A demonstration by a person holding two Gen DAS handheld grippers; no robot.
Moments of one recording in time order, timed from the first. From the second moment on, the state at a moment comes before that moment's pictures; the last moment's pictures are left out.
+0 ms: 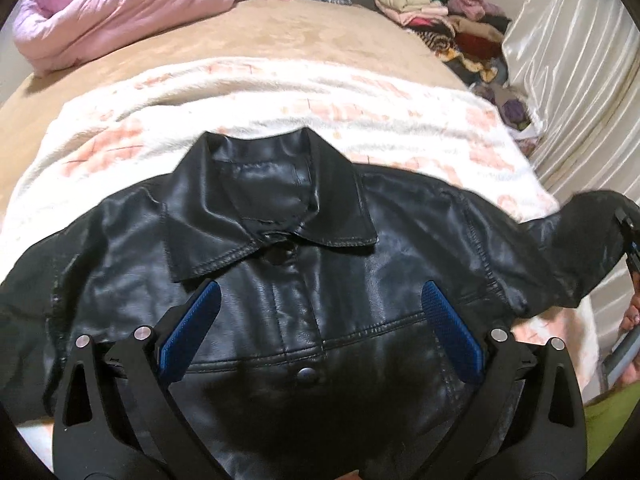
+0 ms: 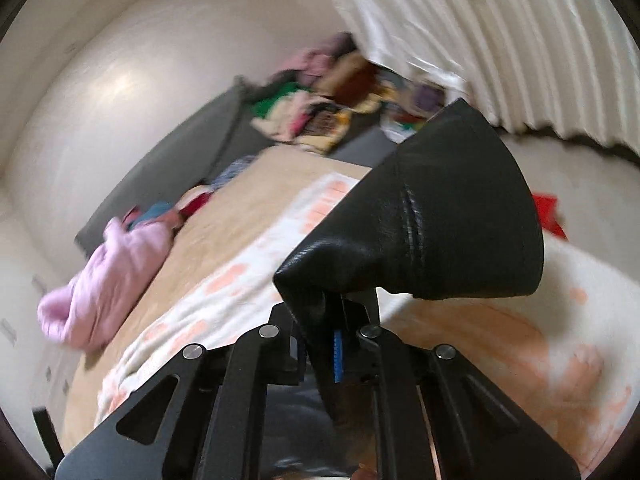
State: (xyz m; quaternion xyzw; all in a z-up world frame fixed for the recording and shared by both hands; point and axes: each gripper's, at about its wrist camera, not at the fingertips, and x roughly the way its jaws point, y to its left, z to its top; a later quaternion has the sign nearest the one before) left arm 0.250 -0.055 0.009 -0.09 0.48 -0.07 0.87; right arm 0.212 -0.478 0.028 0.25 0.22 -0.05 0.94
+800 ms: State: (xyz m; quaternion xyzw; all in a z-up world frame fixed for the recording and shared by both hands) left arm 0.205 0.055 0.058 -0.21 0.44 -0.09 0.87; right arm 0.211 -0.263 0.106 0.10 0.18 0.19 0.96
